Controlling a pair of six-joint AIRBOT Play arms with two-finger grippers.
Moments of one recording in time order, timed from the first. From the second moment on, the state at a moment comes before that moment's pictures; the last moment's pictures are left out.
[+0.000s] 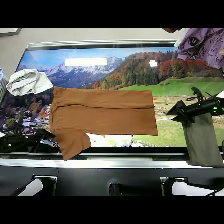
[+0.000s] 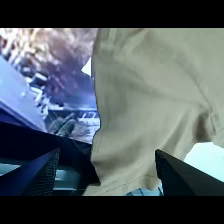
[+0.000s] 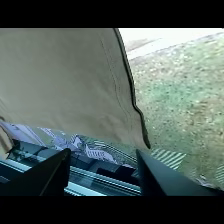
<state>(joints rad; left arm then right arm) 0.57 -1.10 0.50 0.89 -1.21 -1.36 -0.42 -1.49 1.21 -0.94 1.51 1.36</state>
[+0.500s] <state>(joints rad) 0.43 -1.18 0.45 0.78 -1.08 -1.34 -0.42 -1.49 1.19 -0.92 1.48 1.35</state>
